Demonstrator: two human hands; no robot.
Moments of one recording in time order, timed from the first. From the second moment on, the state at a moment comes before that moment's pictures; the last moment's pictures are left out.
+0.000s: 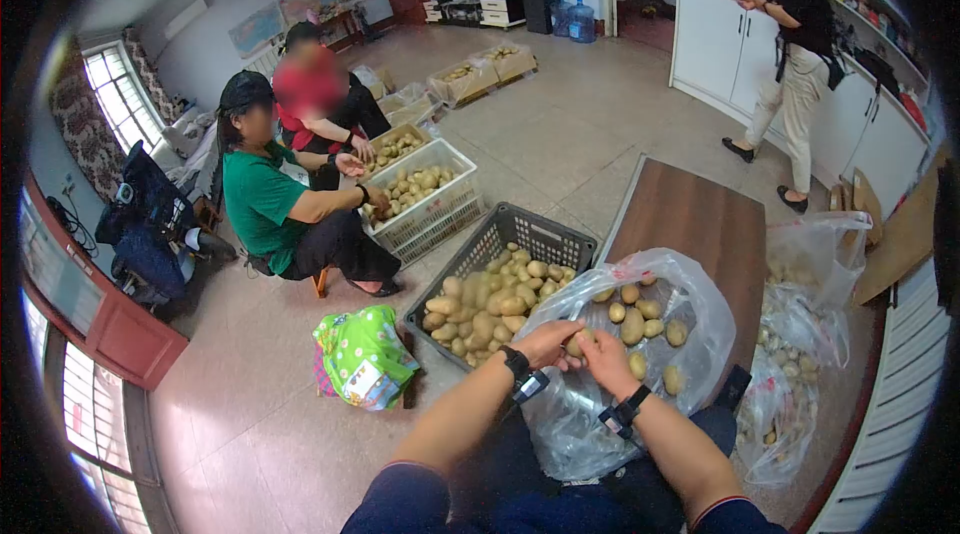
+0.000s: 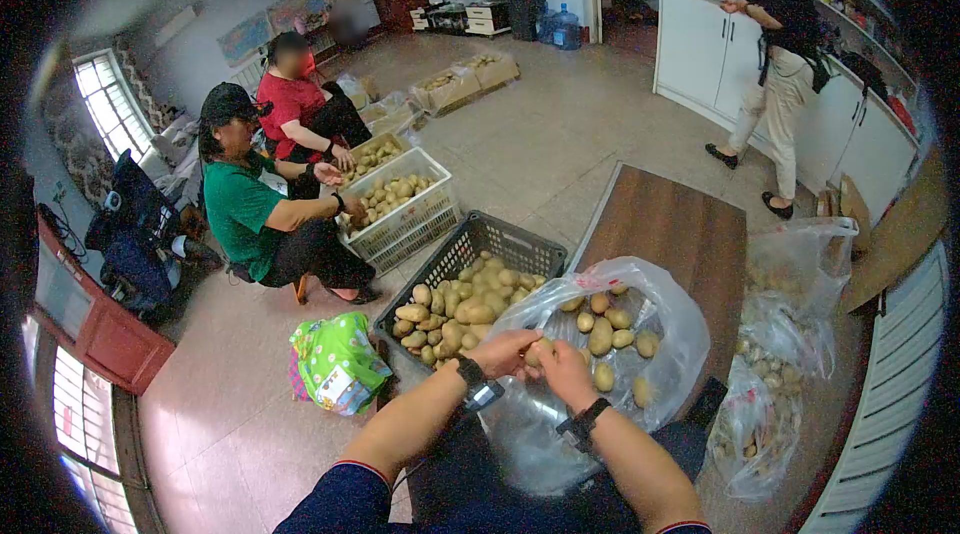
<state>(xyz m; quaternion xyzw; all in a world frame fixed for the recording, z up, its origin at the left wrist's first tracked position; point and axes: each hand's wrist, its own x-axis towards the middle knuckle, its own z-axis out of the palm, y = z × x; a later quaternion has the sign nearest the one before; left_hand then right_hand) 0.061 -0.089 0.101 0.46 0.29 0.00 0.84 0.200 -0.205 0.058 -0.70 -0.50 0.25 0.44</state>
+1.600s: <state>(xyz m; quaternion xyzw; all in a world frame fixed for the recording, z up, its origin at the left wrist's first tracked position) -0.035 0.019 -0.041 0.71 0.41 0.23 0.52 0.308 -0.264 0.021 -0.89 -0.41 0.05 0.18</state>
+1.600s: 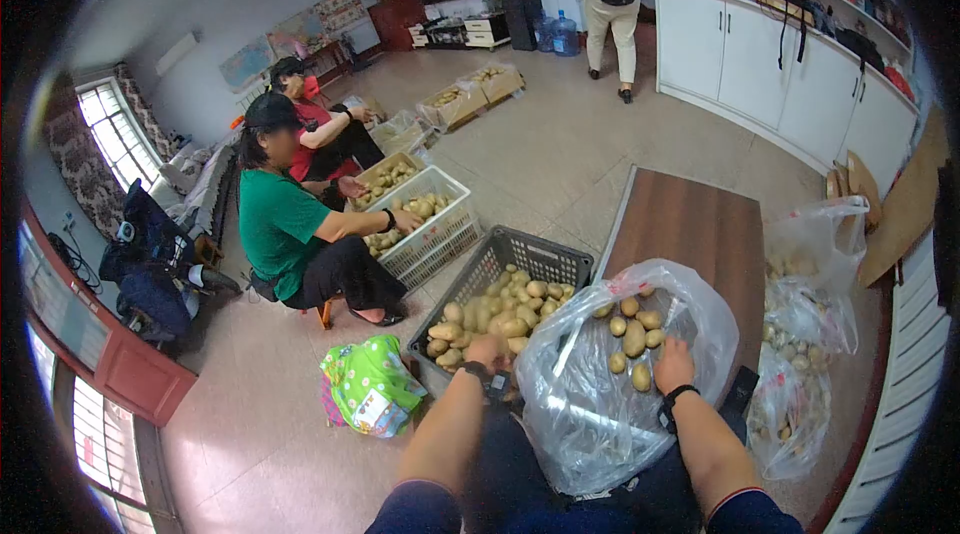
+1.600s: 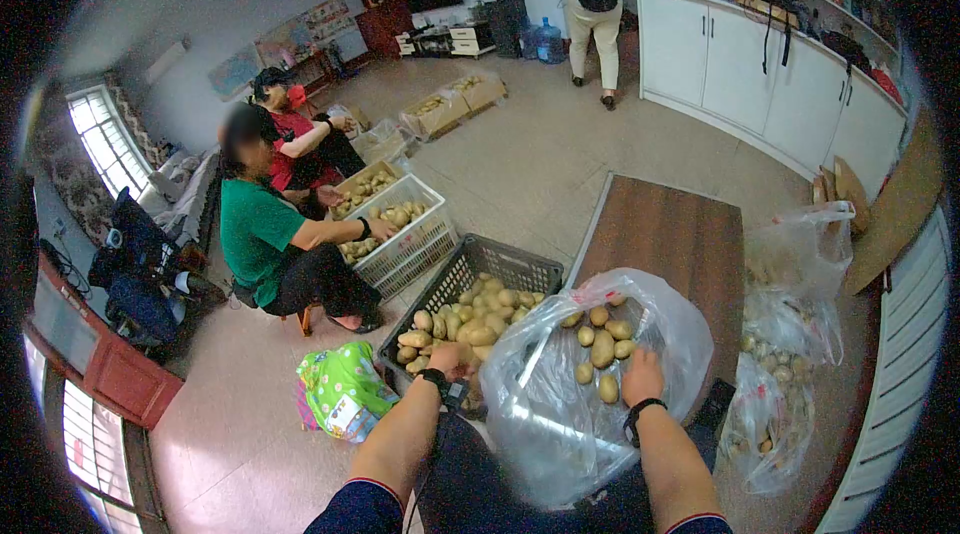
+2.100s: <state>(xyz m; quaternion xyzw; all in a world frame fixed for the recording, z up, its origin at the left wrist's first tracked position) -0.051 0.020 -0.041 0.78 0.45 0.20 0.40 0.286 -0.261 0.029 -0.86 -0.41 0.04 0.31</state>
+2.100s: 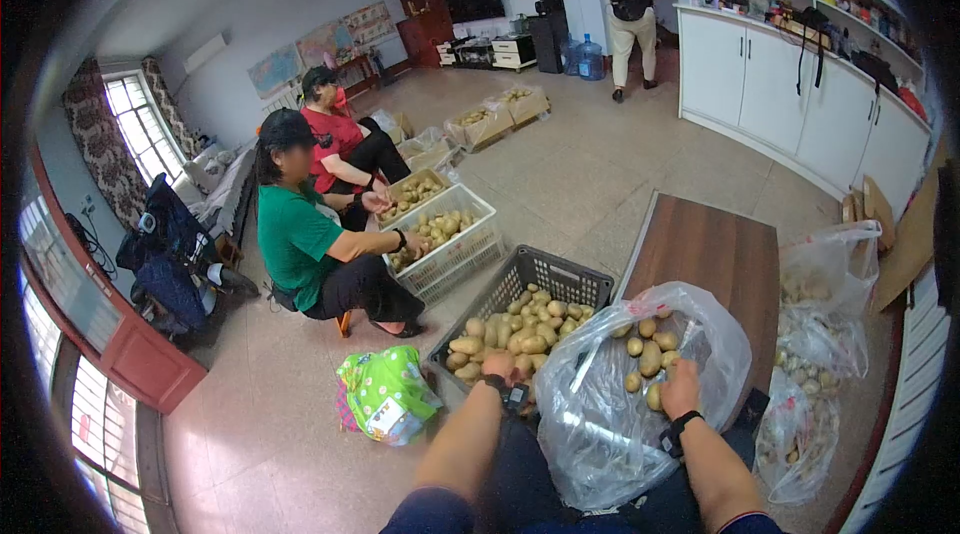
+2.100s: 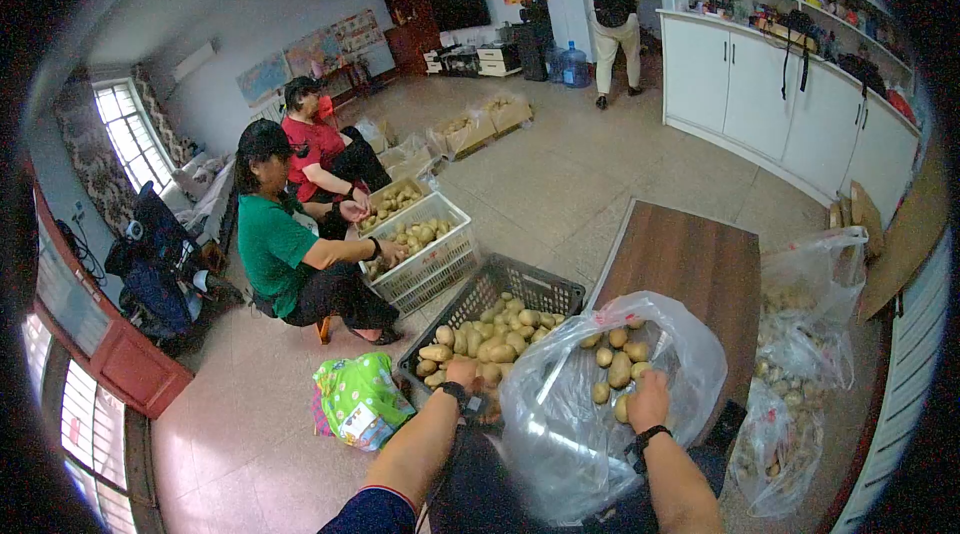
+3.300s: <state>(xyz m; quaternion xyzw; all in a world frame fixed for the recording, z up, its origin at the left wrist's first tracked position) 0.052 -0.070 0.077 0.42 0.33 0.08 0.84 0.235 -0.273 0.054 -0.77 -0.55 -0.03 0.30</state>
